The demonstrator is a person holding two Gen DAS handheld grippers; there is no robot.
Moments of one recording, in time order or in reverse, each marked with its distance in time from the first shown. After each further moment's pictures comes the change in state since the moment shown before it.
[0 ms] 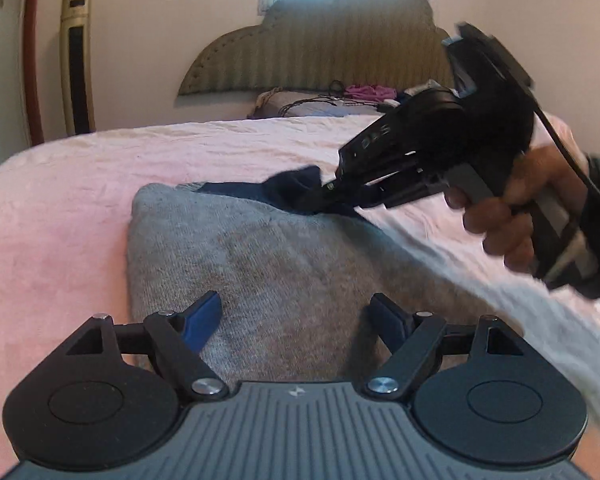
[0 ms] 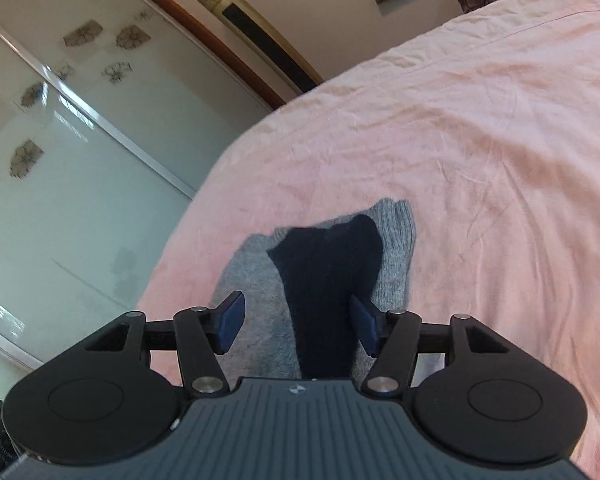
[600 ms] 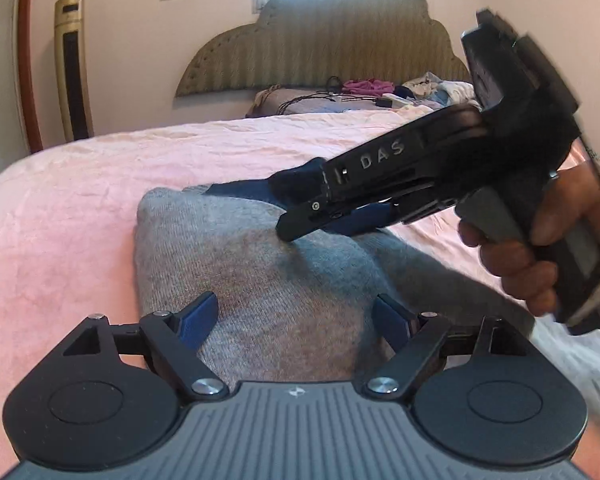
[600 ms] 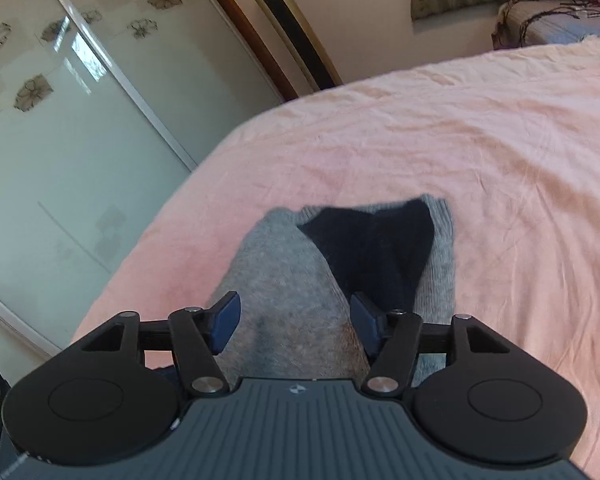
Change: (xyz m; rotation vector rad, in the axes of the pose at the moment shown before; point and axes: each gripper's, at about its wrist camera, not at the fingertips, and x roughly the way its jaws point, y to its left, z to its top) left arm 0.005 0.006 0.008 0.002 0.012 0.008; right arm 0.001 0.037 -0.028 -0.115 -0.001 -0.088
